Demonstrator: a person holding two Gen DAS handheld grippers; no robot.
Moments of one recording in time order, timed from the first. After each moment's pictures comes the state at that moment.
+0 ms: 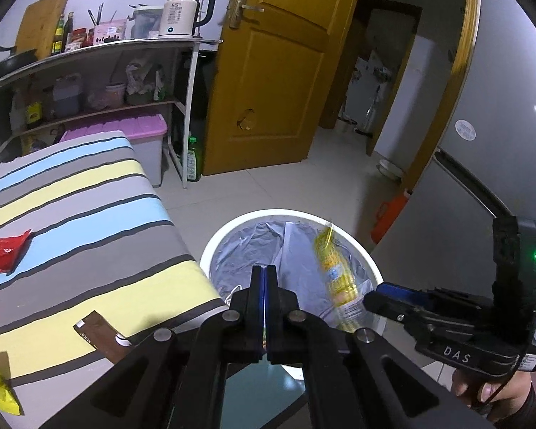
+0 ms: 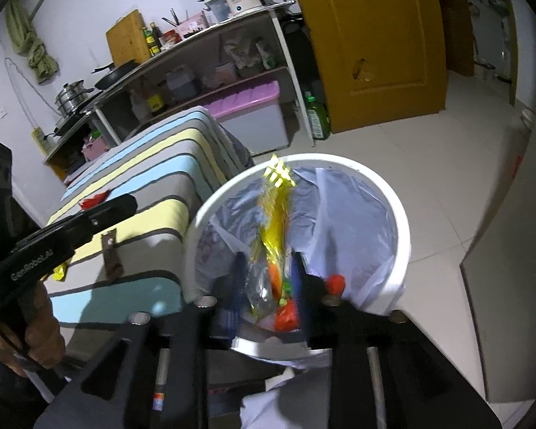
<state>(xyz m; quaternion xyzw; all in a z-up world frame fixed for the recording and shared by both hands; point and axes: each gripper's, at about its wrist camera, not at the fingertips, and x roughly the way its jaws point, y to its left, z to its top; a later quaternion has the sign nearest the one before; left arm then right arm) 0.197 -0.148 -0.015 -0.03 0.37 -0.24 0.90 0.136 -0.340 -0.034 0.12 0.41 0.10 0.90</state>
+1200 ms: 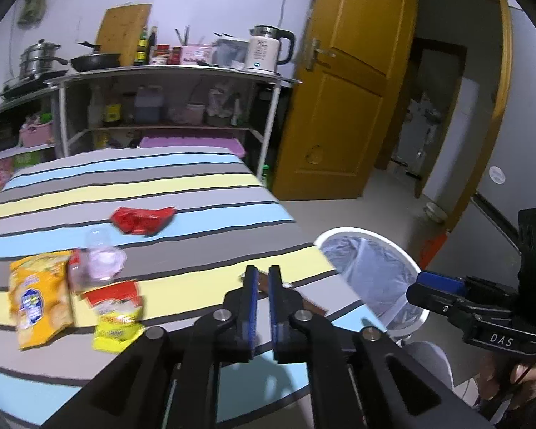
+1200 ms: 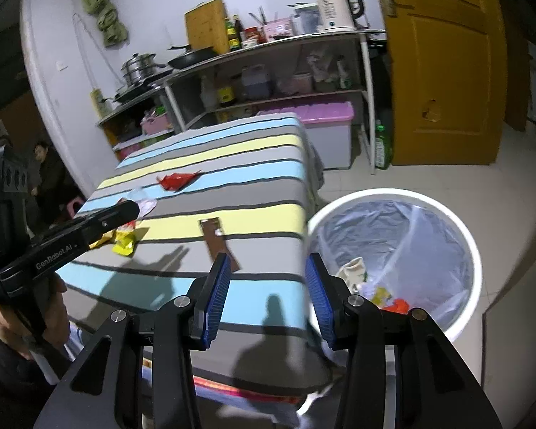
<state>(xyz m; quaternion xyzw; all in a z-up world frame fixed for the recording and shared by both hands) 0.119 -0.010 0.008 -0.07 0.31 -0.12 0.94 0.106 -0.239 0.006 0.04 0.37 0.22 0.90</state>
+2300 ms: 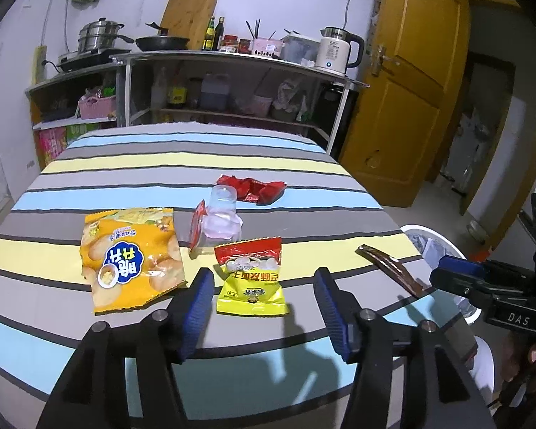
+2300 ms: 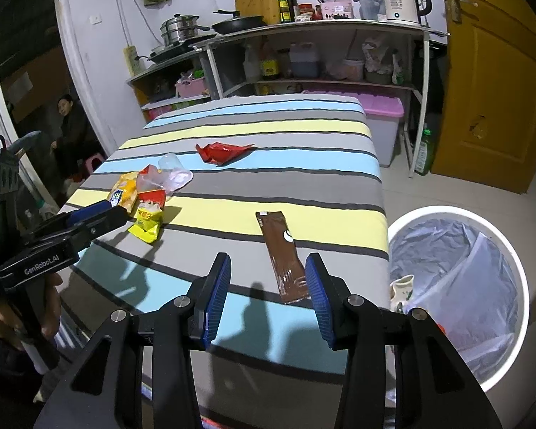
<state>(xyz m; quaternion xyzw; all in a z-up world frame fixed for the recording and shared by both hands) 0.101 0.072 -0.025 -0.09 0.33 -0.01 0.94 0.137 -0.161 -0.016 -0.02 0.39 0.28 0.88</state>
